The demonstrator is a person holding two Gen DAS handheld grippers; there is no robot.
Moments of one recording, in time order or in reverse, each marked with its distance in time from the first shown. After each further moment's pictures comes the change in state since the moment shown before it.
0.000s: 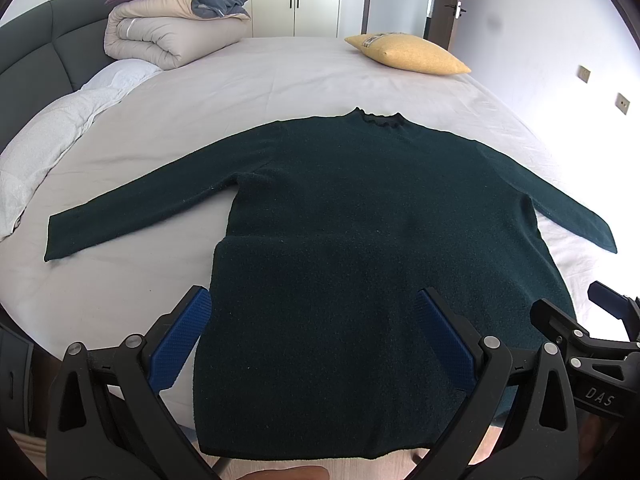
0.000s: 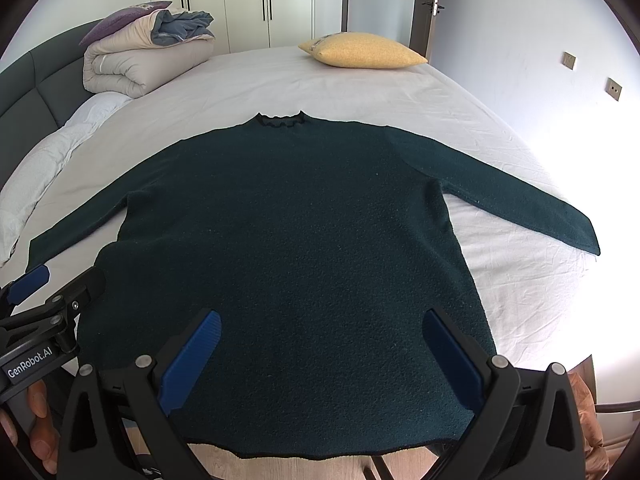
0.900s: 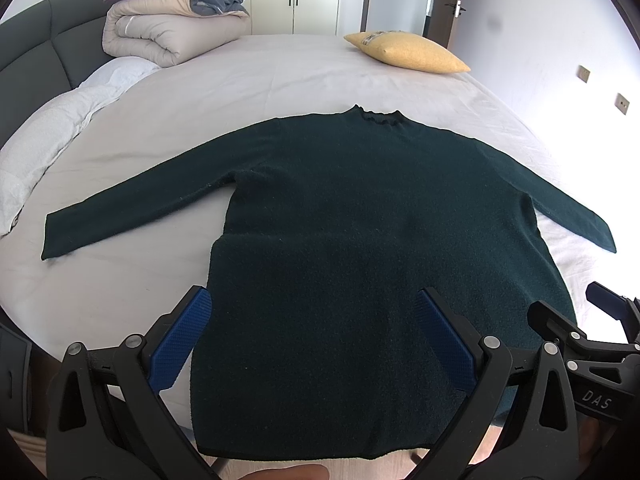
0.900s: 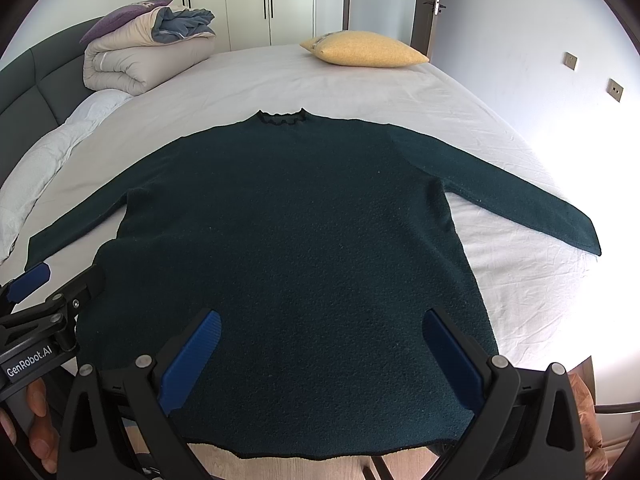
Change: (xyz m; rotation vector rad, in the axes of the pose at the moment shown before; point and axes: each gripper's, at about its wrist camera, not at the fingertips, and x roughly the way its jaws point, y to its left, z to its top) left arm 0.001 -0.002 -0.002 -0.001 0.004 -0.005; right arm 0.002 0.002 -0.003 -0.004 0.002 -0.002
